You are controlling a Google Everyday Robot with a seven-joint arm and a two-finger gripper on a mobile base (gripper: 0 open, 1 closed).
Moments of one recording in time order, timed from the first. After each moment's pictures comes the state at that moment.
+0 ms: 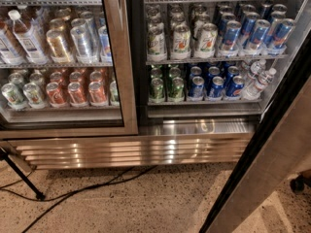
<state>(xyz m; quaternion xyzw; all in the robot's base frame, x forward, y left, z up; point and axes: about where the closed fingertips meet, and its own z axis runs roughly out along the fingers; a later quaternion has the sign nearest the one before) 0.407 -0.608 1.271 0.46 0.52 -0.39 0.60</state>
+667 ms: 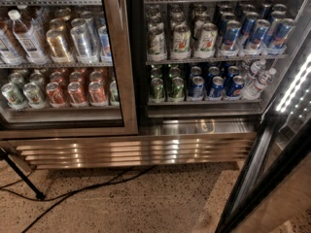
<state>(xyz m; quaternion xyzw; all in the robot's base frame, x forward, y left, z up) 0.415 -0.679 1.299 0.45 0.41 -0.54 0.58</state>
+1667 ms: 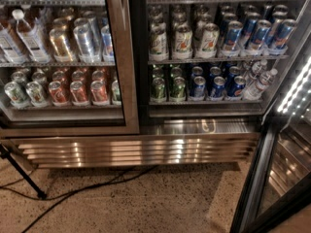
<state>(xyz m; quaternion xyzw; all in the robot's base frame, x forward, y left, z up) 0.394 -0.720 1.298 0.45 0.35 -0.62 0.54</state>
